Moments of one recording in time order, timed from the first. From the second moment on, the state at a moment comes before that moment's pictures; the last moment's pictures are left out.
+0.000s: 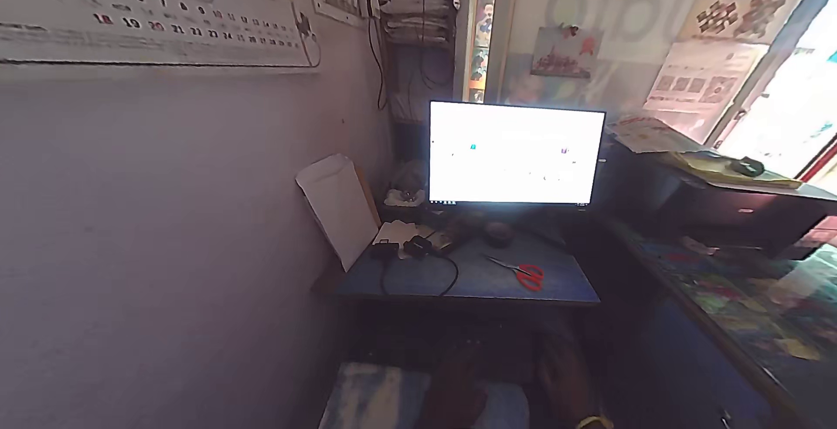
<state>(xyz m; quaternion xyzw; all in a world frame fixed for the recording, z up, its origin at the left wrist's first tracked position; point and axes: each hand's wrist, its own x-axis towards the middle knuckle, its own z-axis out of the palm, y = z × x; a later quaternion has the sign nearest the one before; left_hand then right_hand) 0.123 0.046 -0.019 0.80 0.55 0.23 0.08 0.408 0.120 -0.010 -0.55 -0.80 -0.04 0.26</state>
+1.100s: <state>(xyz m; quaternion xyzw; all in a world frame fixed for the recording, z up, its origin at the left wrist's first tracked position) 0.130 0.049 -0.019 0.80 0.56 0.22 0.02 0.406 0.118 0.010 -0.68 -0.72 0.05 0.13</state>
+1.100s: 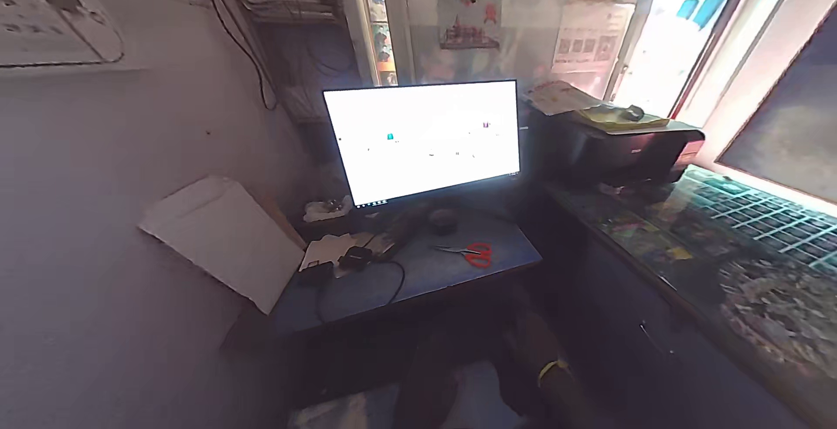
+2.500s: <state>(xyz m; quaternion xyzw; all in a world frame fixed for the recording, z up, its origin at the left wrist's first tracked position) 0.124 0.053 -0.035 0.81 0.53 0.25 0.02 0.409 0.119 -0.002 -0.62 -0.76 0.02 0.20</state>
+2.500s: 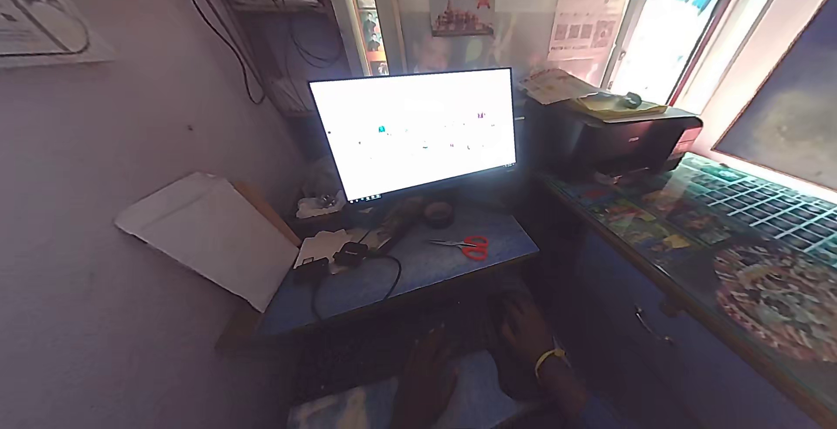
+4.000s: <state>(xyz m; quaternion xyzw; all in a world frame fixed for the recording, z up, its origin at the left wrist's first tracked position) 0.124 0.052 -0.038 0.82 0.51 0.26 0.00 0.406 0.118 0.004 -0.64 -0.75 0.03 0.16</state>
